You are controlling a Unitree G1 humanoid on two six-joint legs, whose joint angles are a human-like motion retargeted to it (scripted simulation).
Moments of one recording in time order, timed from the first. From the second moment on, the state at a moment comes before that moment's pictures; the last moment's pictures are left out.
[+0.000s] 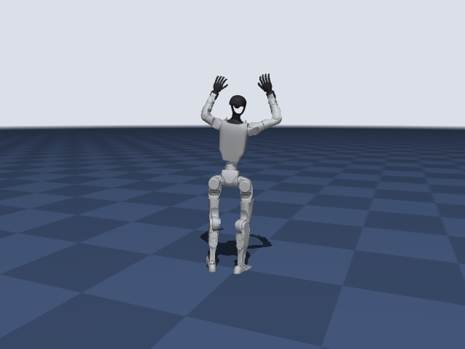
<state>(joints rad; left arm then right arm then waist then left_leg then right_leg) -1.34 1.10 -0.34 0.49 0.73 -0.15 0.56 -1.99 -1.40 1.12 0.12 -0.42 0.16 -0.74 -0.06 0.10 -0.34 -0.06 0.04 0.33 0.04 -0.42 -0.08 -0.08 -0.11 -0.45 0.05 -0.04 0.05</state>
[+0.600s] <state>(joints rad) -0.76 1.29 0.41 1.14 0.08 0.09 0.35 -0.95 -1.36 -0.09 0.76 0.18 0.23 -0.22 -0.06 0.13 -0.28 -0.10 0.04 0.33 0.04 -0.40 -0.08 -0.11 -0.11 -0.46 0.05 -0.03 0.06</state>
